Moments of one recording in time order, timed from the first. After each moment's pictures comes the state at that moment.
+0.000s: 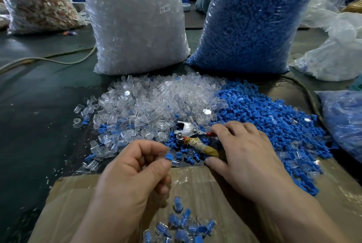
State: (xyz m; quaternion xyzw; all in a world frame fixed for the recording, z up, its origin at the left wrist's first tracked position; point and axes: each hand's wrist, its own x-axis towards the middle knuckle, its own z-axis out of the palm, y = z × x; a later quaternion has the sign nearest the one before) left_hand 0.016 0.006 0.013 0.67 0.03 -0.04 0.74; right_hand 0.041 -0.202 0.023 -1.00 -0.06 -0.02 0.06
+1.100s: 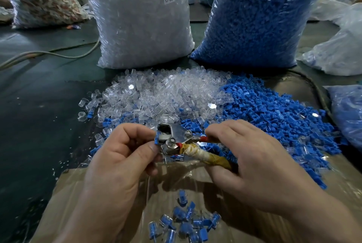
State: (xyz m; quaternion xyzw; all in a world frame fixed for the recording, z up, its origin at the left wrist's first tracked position) left_hand 0.021 0.026 0.004 0.67 -0.01 0.05 0.74; right_hand 0.017 -0.196 0.044 -0.97 -0.19 -0.06 0.17
